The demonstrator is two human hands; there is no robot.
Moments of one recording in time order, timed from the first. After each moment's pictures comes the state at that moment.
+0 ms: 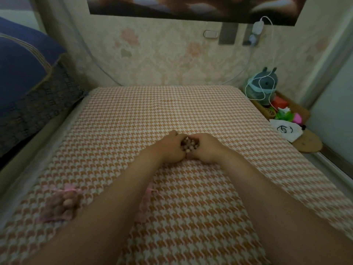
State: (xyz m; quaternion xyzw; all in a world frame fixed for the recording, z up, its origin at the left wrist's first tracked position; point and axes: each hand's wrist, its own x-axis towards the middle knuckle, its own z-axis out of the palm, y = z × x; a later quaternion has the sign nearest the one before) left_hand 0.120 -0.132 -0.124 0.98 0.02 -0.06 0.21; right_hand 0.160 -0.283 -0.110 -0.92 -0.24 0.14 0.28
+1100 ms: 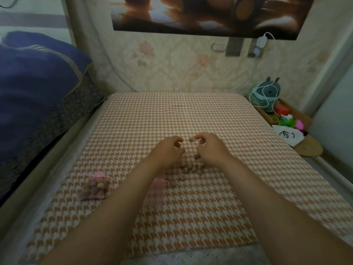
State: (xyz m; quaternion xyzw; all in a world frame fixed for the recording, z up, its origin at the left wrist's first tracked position) left_hand 0.047 -0.118 -0.113 0.93 0.08 0.09 0.35; right_hand 0.115 -0.280 -0.104 -0.92 -0.21 0.02 0.34
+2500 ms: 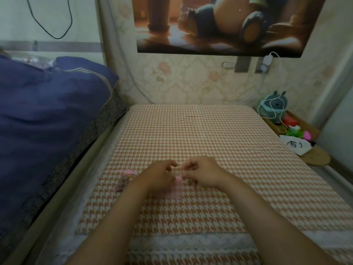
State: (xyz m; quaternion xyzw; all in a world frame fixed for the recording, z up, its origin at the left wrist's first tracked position) left_hand -0.071 -0.081 -0.103 0.95 0.10 0.01 0.30; right_hand 0.005 -0.263 -0.072 -0.82 -0.30 0.23 0.43
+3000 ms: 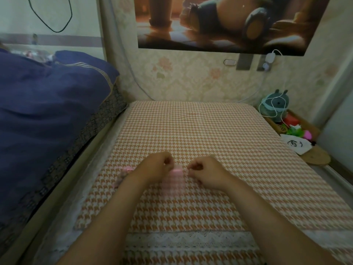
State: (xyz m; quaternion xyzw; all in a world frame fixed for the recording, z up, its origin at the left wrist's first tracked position) left_hand -0.067 -0.079 -0.088 0.95 0.11 0.06 0.28; right_hand 0.018 -0.270 -0.097 -0.86 -0.29 0.15 0.39
